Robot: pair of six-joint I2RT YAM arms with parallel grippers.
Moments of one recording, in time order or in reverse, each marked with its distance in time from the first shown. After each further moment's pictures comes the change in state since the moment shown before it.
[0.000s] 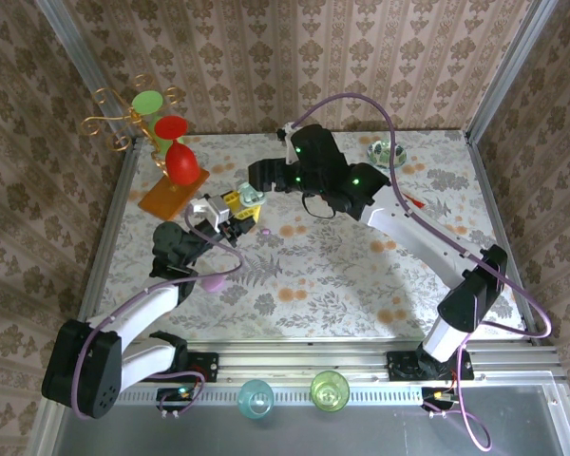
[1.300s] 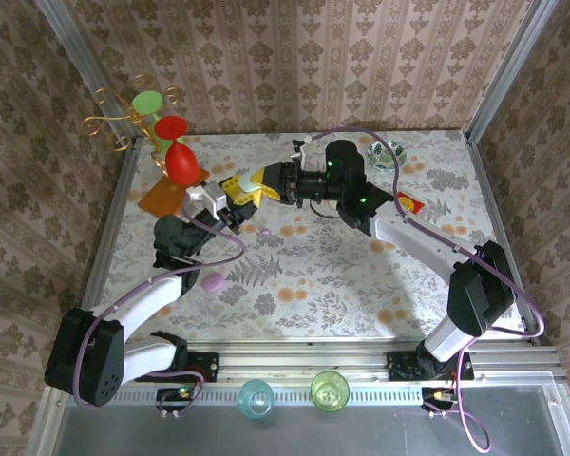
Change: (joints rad) left arm -0.023 0.068 0.078 0.097 -0.051 -0.087; right arm -0.137 -0.064 -0.445 0.788 -0.685 0.743
